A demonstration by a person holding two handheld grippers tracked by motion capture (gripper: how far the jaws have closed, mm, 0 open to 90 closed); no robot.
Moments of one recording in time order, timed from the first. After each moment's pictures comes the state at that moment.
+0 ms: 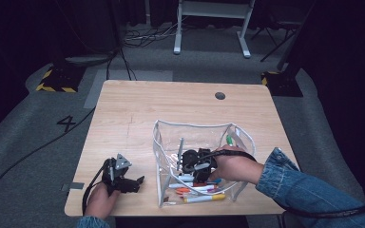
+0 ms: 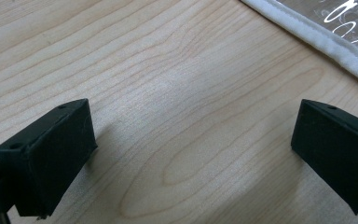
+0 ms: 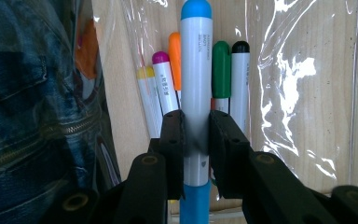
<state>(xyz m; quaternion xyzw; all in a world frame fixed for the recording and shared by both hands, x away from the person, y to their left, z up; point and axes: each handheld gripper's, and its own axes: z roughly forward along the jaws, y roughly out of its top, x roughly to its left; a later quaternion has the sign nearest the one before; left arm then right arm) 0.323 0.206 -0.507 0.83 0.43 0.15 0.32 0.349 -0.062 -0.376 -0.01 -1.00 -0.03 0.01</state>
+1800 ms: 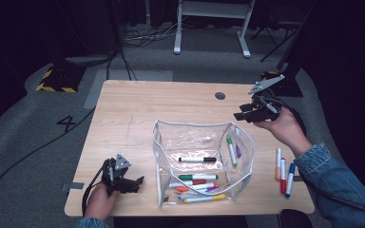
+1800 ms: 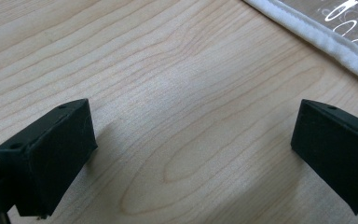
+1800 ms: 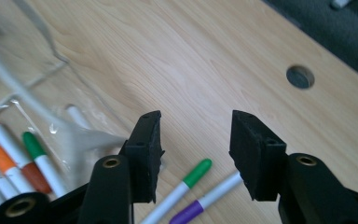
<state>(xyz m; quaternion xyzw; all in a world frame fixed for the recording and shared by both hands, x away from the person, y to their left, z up) 0.322 0.207 -0.507 0.83 0.43 0.16 0.32 0.468 -0.246 -0.303 -0.30 -0.89 -0.31 -0.13</state>
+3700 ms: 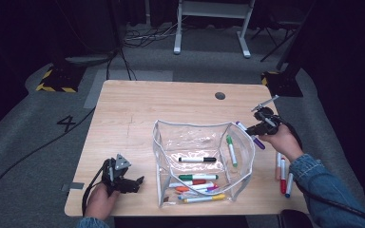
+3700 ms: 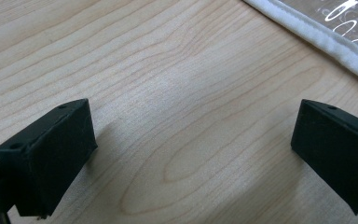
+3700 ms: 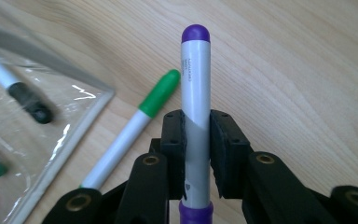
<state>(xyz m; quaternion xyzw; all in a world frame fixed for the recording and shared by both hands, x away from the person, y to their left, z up) 0.322 0.206 -0.507 0.83 0.44 0.16 0.32 0.493 -0.293 -0.398 -0.40 -0.89 -0.22 -0.06</state>
